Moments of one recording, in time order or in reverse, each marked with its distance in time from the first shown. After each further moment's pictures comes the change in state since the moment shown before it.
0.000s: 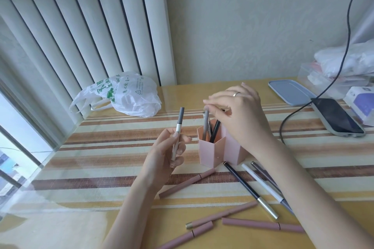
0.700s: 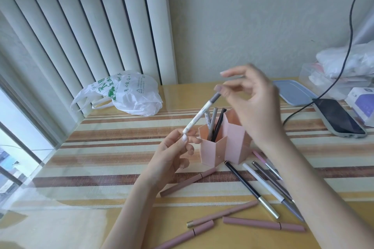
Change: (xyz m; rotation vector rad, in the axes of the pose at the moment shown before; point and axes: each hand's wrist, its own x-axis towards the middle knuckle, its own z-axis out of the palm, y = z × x) left_hand -0.003 -0.001 0.004 0.120 -0.130 0.016; right_hand 0.007 -0.012 -0.023 0.513 0.206 0.116
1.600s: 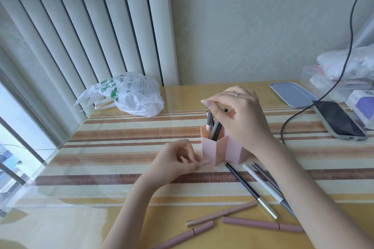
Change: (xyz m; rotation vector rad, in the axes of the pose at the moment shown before) left_hand -0.002 -0.003 -0.003 0.580 0.001 0.001; right_hand -0.009 0.020 0.013 -0.352 -0.148 -0.238
